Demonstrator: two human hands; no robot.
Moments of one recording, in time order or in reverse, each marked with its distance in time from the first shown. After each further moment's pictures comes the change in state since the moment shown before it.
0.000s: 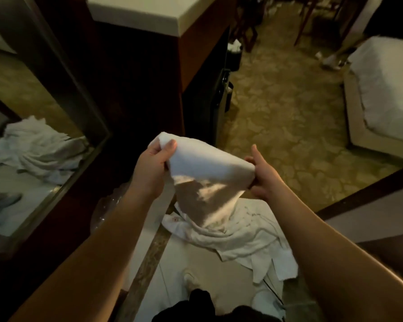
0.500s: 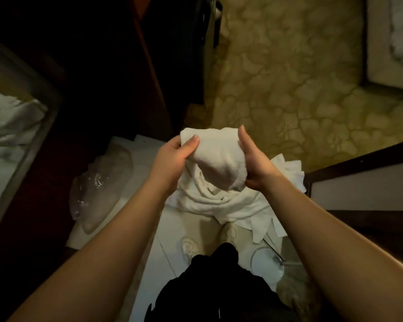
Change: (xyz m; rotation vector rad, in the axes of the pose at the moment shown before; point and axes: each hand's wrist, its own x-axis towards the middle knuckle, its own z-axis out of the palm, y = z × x) left_hand 0.109 -0.131 0.054 0.250 -0.113 -0.307; right_hand 0.120 0.039 -0.021 0.013 -0.253 0.072
